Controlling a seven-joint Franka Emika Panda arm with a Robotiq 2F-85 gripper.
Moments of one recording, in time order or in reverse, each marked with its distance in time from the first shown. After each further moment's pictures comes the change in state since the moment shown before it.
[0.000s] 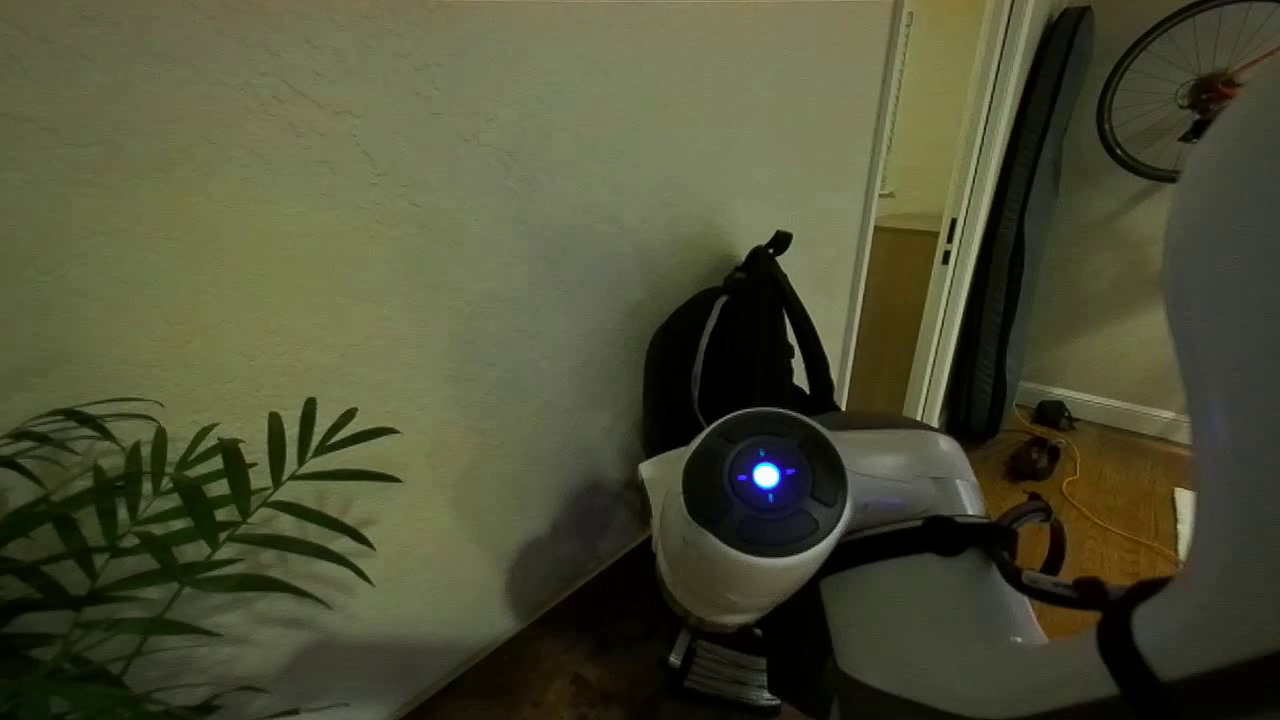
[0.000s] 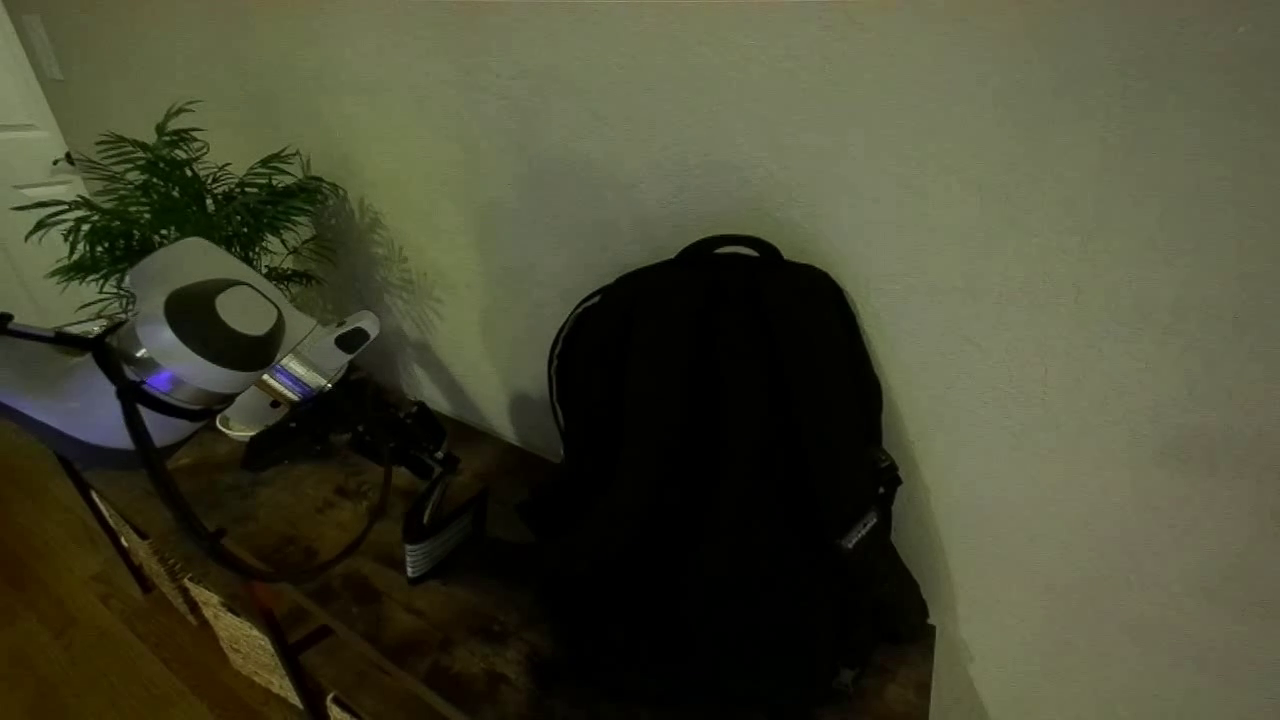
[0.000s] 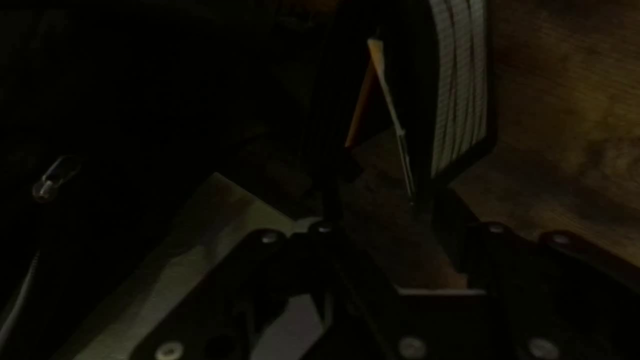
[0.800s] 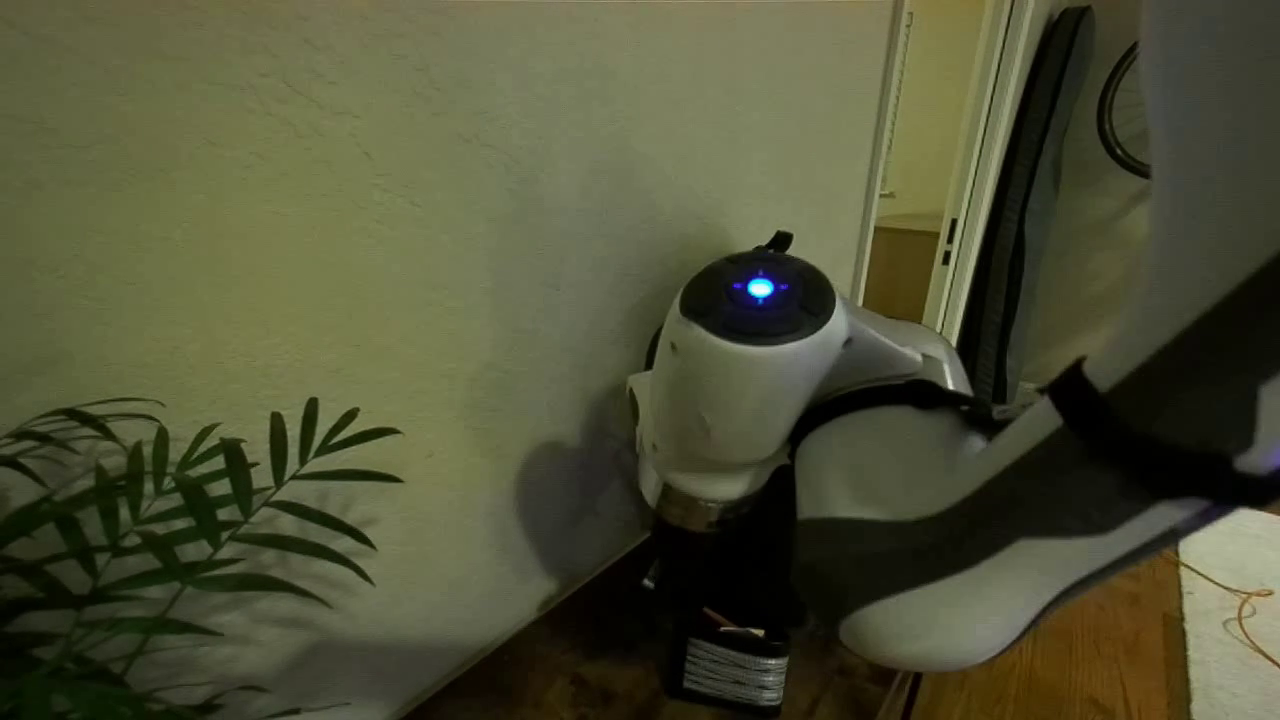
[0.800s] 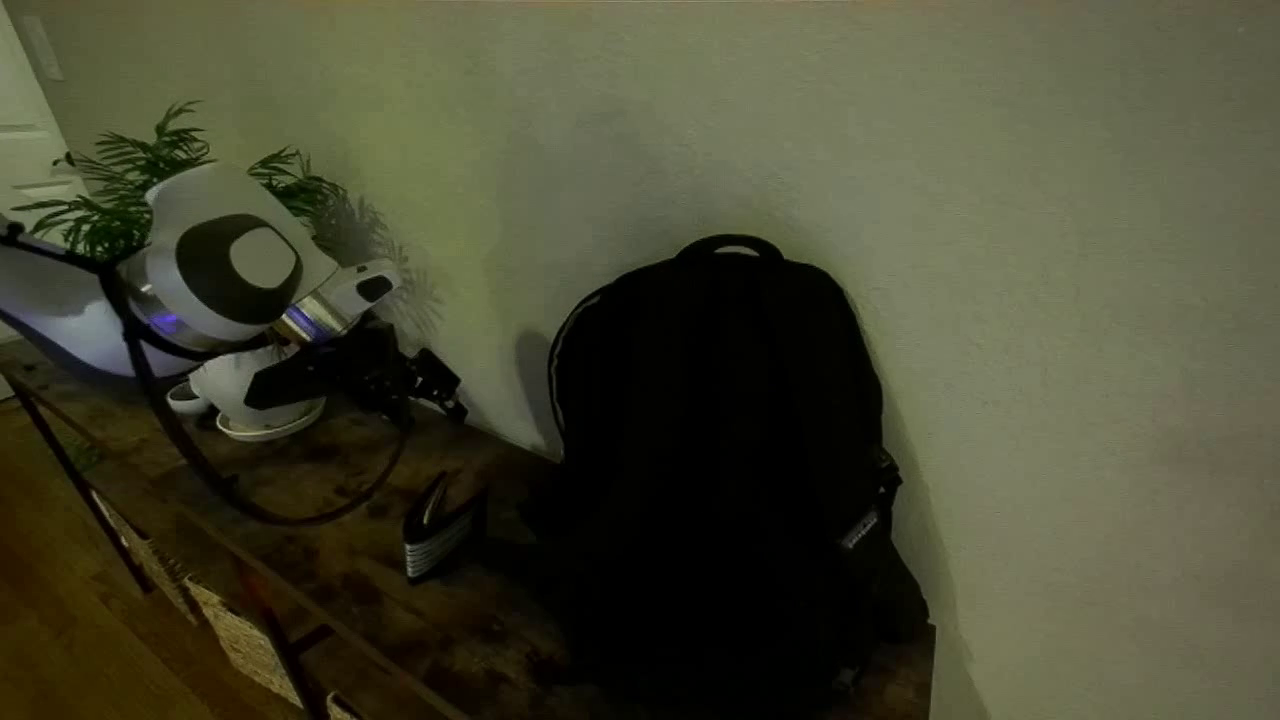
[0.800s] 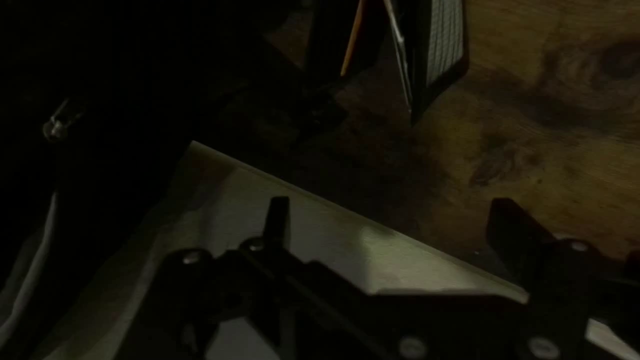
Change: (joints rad) arm -0.145 -0.200 0.095 -0.012 0.049 -0.002 -0.174
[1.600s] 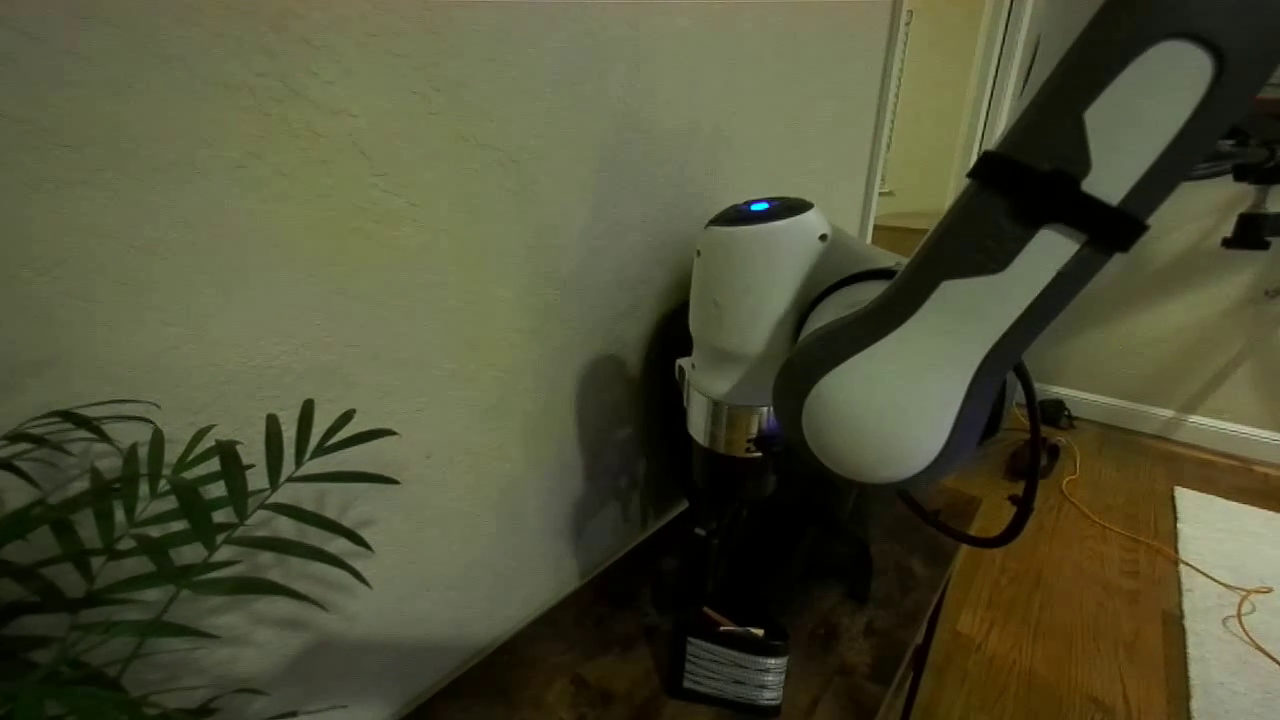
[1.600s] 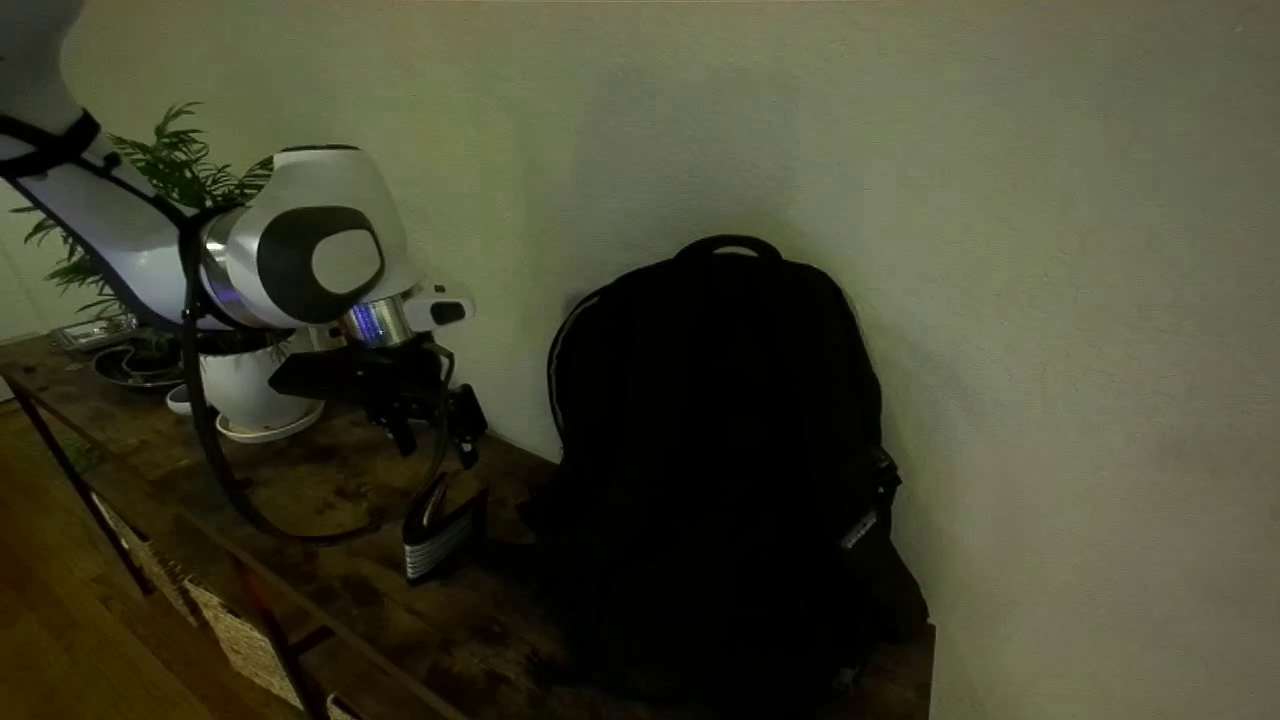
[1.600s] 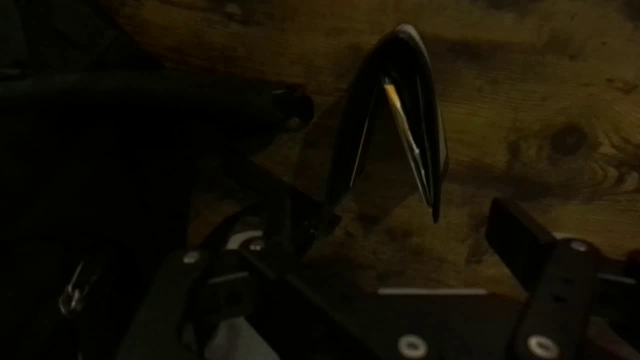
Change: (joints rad) arm -0.572 -0.185 0.463 -0.002 -0.017 -0.209 -0.178
